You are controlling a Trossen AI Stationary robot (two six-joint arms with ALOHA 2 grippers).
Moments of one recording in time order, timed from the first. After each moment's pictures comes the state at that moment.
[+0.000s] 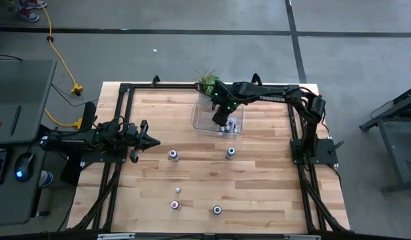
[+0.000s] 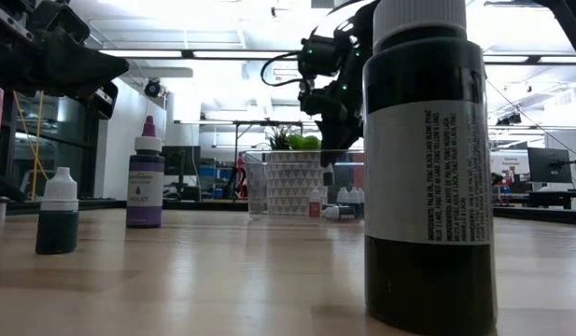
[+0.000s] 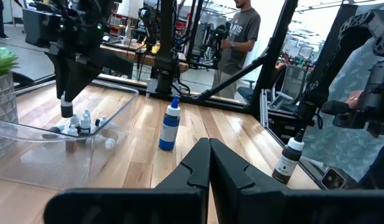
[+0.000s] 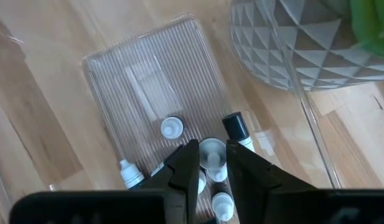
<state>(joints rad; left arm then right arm) -0.01 0.01 0.02 0.03 0.09 -0.21 -0.40 1.89 1.49 -0.77 -0.01 0.13</state>
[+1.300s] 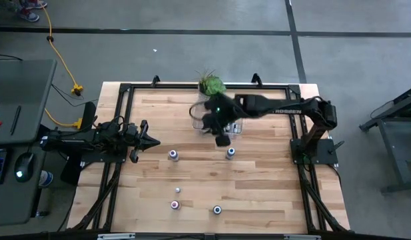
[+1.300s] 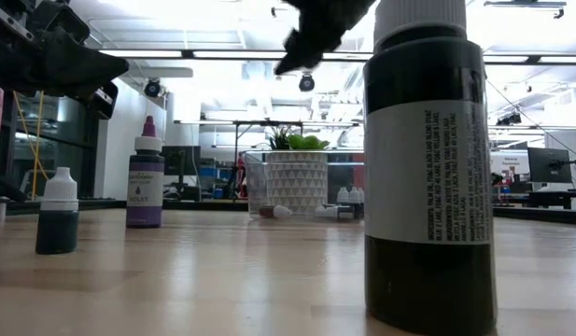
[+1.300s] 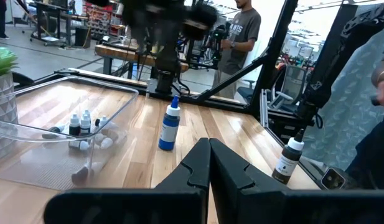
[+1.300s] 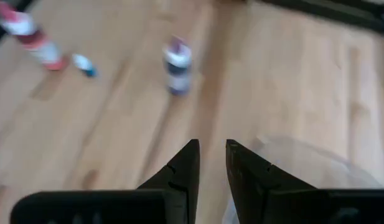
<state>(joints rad) -0.01 0.01 0.02 0.03 0.10 -0.21 -0.15 1.74 1.56 -0.62 -0.24 -0.34</state>
